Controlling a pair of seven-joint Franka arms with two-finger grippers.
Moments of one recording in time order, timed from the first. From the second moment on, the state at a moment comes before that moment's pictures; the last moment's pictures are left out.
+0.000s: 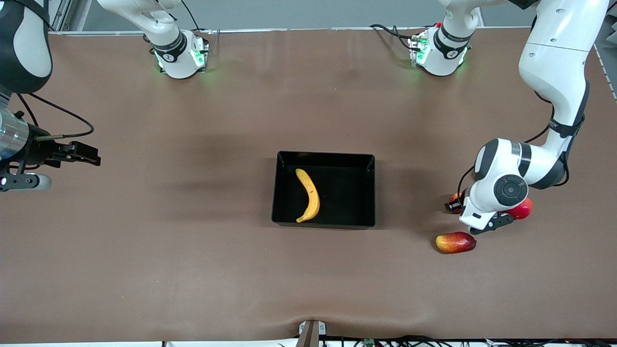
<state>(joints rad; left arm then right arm) 0.13 0.60 -0.24 -1.80 0.32 2.19 -0.61 0.07 0.21 -0.08 -1.46 0.01 1.55 -0.05</state>
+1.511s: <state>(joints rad) -0.22 0.70 -0.57 -1.42 0.33 2.09 -0.83 0.07 0.21 -0.08 -1.46 0.02 1.55 -0.05</state>
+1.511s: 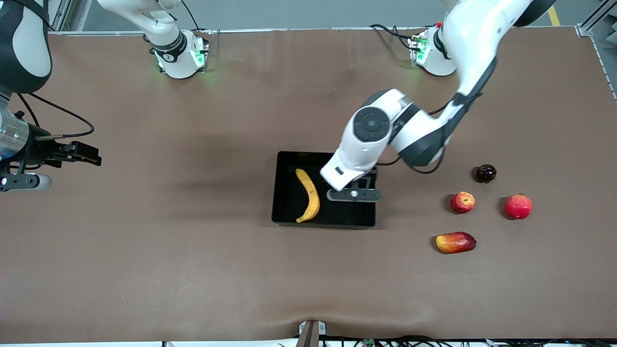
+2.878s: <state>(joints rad) -0.62 0.95 -0.24 -1.29 0.33 2.32 -0.96 0.07 0.26 -0.08 -1.46 0.16 1.56 -0.05</state>
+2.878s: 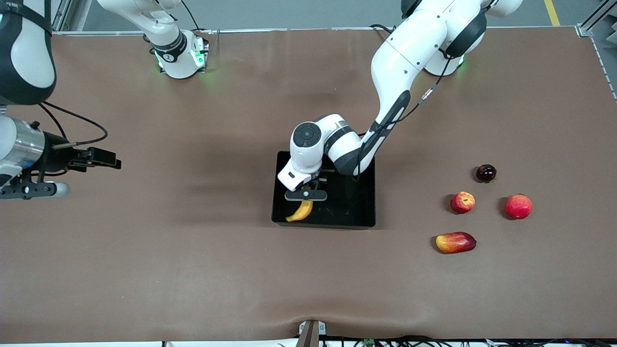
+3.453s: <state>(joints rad) -0.54 0.71 -0.24 -1.27 0.31 2.07 -0.95 0.18 0.30 -0.08 -1.49 0.17 1.60 0.08</state>
